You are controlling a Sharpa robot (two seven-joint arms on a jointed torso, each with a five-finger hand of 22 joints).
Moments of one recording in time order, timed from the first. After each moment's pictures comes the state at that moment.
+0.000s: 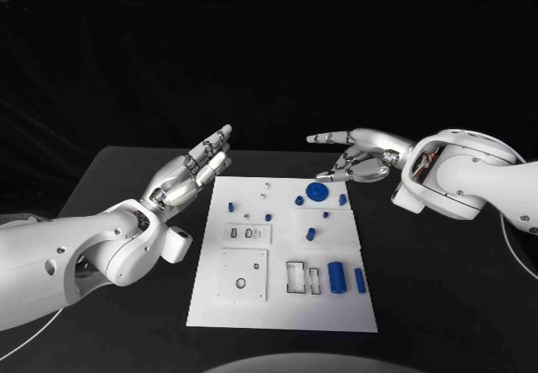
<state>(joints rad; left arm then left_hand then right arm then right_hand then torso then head) 1.25 -1.05 -0.21 1.76 -0.31 -0.28 0.64 1.07 0.21 -0.31 0.29 0.10 0.16 -0.11 0.02 0.02 0.00 -0.02 0.00 0.00 0.00 0.04 0.00 0.00 0.17 0.00 0.21 0.00 0.00 1.43 -0.98 -0.13 1.70 -1.14 -0.13 -0.03 1.28 0.05 -0.18 0.25 0.32 0.37 -0.04 0.05 0.05 0.27 0.09 0.06 0.04 0.91 0.15 0.24 0.13 0.17 0.86 0.25 0.27 0.11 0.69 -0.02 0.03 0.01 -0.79</state>
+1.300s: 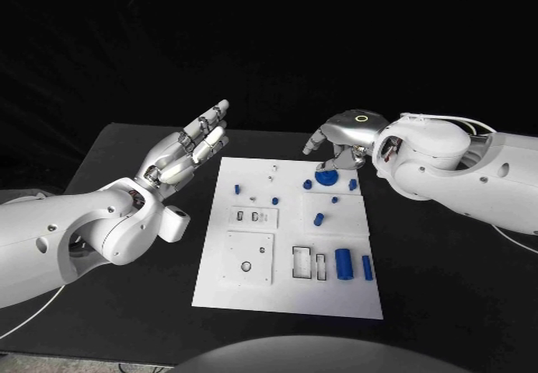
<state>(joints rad) 1.28 -1.07 -0.21 1.78 -0.29 -0.28 0.63 1.13 0.25 -0.29 0.29 0.22 0.17 -0.10 0.02 0.02 0.00 0.00 0.00 0.00 0.00 0.05 0.00 0.00 0.17 0.00 0.22 0.00 0.00 1.40 -0.80 -0.13 1.59 -1.75 -0.15 -0.13 1.41 -0.05 0.08 0.10 0.17 0.93 0.02 0.09 0.12 0.90 0.07 0.12 0.07 1.43 -0.01 0.27 0.34 0.17 1.38 0.08 0.31 0.13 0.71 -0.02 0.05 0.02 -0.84</state>
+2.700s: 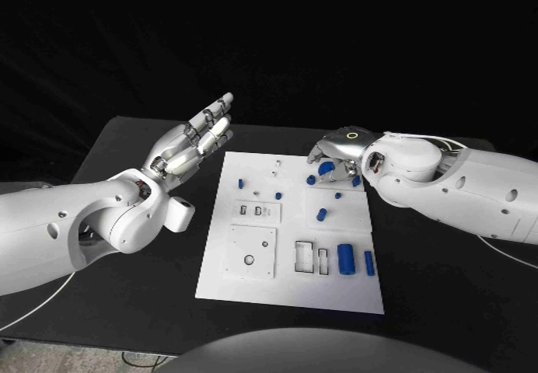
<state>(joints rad) 1.28 -1.05 -0.21 1.76 -0.26 -0.26 0.62 1.14 0.26 -0.29 0.29 0.25 0.17 -0.09 0.02 0.02 0.00 0.01 0.00 0.00 0.00 0.06 0.00 0.00 0.17 0.00 0.23 0.00 0.00 1.30 -0.70 -0.13 1.41 -1.81 -0.16 -0.11 1.39 -0.08 0.11 0.12 0.08 0.92 0.08 0.07 0.11 0.95 0.08 0.09 0.07 1.46 -0.01 0.29 0.41 0.17 1.40 0.08 0.33 0.17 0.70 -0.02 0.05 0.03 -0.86</state>
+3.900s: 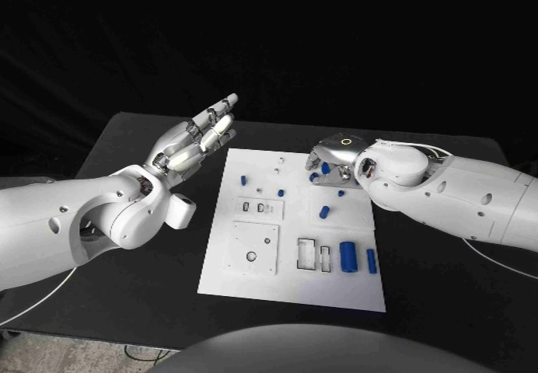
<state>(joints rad) 1.28 -1.06 -0.21 1.76 -0.25 -0.25 0.61 1.15 0.26 -0.29 0.29 0.26 0.20 -0.05 0.02 0.03 0.00 0.02 0.00 0.00 0.00 0.06 0.00 0.00 0.17 0.00 0.23 0.00 0.00 1.25 -0.62 -0.13 1.30 -1.81 -0.20 -0.08 1.40 -0.06 0.14 0.10 0.14 1.02 0.07 0.08 0.10 1.04 0.05 0.08 0.07 1.41 -0.03 0.64 0.59 0.17 1.32 0.06 0.58 0.44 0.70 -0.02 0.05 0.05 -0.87</state>
